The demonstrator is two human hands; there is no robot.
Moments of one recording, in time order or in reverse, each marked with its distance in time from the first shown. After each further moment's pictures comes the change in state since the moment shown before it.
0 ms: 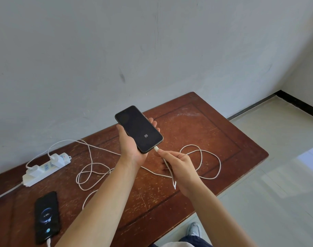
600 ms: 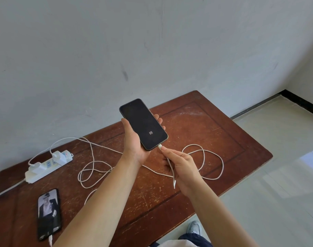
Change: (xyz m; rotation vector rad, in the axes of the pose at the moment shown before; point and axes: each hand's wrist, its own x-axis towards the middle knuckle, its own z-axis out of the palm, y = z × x) left_hand 0.005 0.003 0.003 0.129 -0.055 -0.007; right_hand 0.005 -0.002 0.003 0.144 0.033 0.063
